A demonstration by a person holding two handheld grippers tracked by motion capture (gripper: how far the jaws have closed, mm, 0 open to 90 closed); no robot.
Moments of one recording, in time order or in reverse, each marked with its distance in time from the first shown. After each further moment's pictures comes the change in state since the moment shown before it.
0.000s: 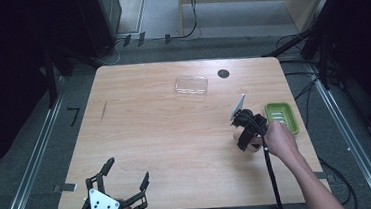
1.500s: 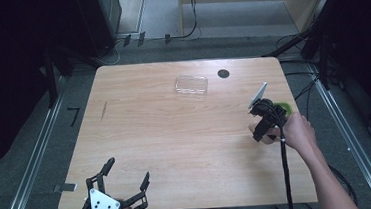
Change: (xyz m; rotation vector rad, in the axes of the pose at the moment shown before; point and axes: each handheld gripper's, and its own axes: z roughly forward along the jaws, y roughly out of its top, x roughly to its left) left arm -0.001 0.000 0.001 0.000 -0.002 0.000; right arm -0.044 -0.024 -0.024 -0.028 0.000 0.108
